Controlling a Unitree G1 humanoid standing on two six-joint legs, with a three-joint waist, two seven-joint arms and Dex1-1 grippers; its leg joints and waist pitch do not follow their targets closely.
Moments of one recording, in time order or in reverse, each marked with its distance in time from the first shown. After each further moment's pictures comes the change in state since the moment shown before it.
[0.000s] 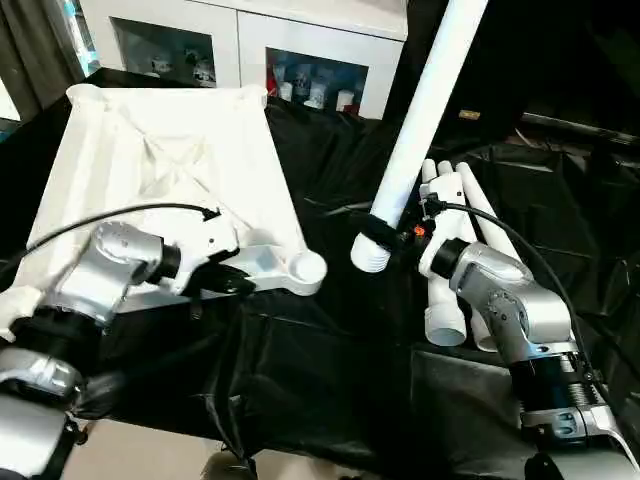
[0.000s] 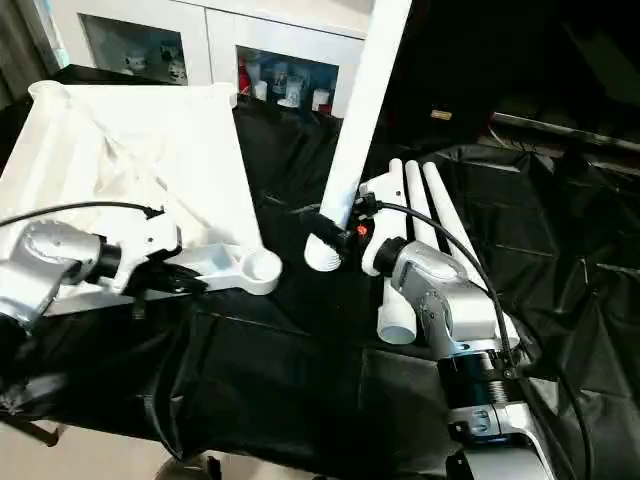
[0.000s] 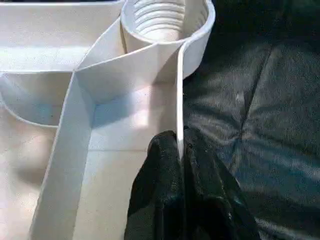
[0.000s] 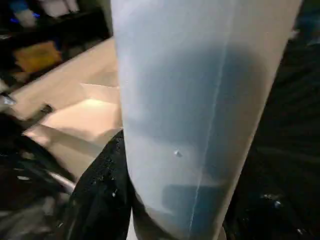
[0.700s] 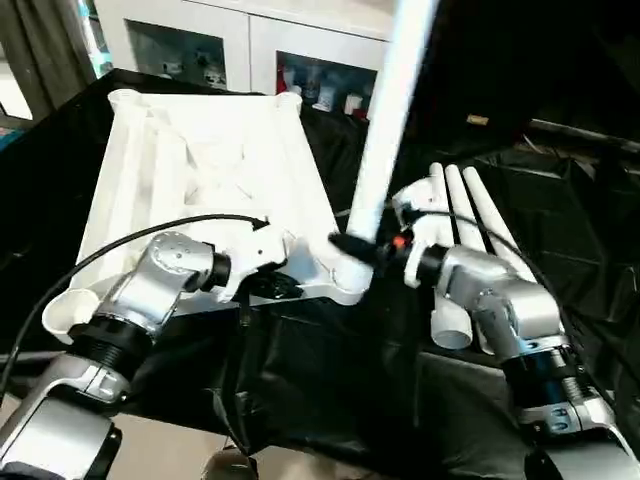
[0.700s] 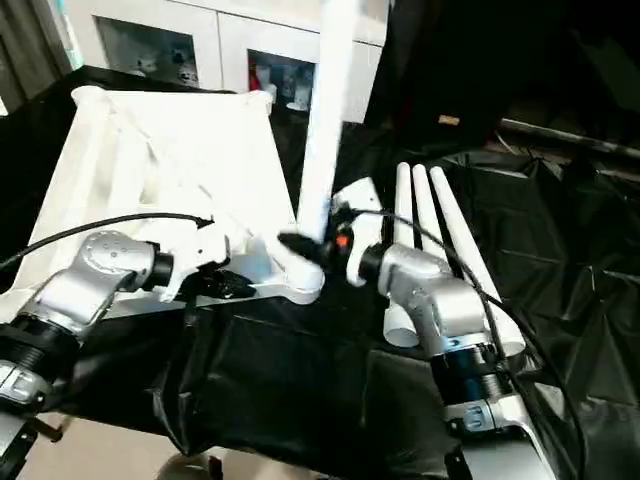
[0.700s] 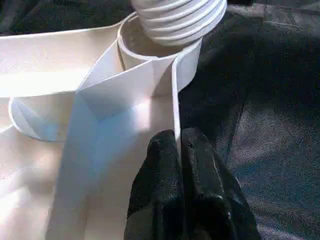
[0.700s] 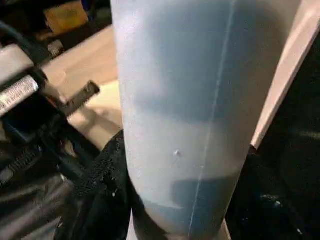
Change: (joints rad) left arm -0.010 -0.110 -0.045 -0.014 0.060 -0.043 0.046; right arm -0.025 -0.038 0.092 0.015 -0.042 0.063 0.057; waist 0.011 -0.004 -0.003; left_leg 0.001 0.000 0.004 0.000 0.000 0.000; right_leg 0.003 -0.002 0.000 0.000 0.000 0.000
